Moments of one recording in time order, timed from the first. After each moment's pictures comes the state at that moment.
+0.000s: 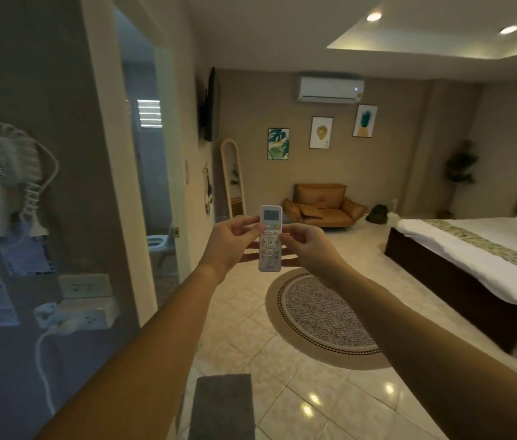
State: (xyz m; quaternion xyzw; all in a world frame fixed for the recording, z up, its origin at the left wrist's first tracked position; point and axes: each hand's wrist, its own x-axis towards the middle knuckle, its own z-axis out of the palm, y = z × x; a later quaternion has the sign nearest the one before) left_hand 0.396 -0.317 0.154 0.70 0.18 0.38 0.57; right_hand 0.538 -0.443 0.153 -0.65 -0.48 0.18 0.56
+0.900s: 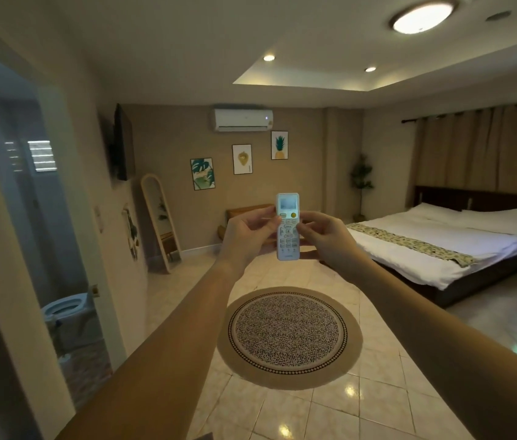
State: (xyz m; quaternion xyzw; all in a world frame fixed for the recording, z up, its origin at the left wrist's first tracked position) left_hand 0.553 -0.366 0.219 0.72 0.01 0.31 0.62; right_hand 0.646 -0.536 0.215 -0.66 -0.38 0.06 0.64
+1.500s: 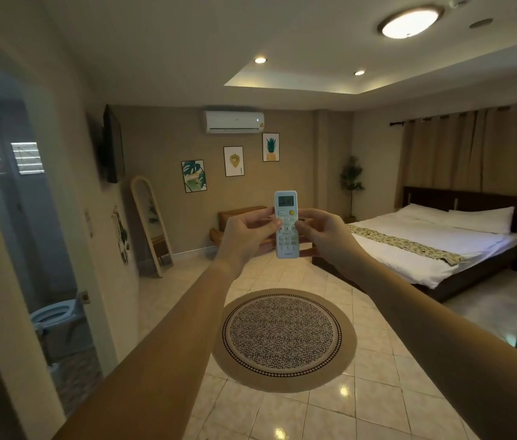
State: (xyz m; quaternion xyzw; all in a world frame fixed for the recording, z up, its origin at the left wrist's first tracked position) left_hand 0.558 -0.350 0.223 0.72 0.00 0.28 0.63; right_hand 0.649 -0.525 0.222 -0.69 -0.37 0.03 0.62
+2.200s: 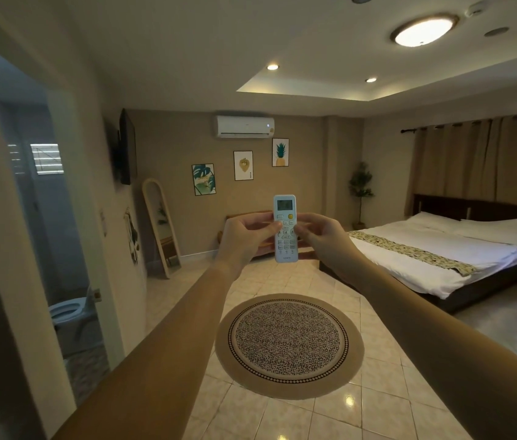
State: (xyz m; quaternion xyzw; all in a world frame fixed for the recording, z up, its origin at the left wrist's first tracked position) left_hand 0.531 -0.339 0.233 0.72 0.03 0.32 0.61; right_hand 0.637 -0.503 0.226 -0.70 -0.38 0.04 0.61
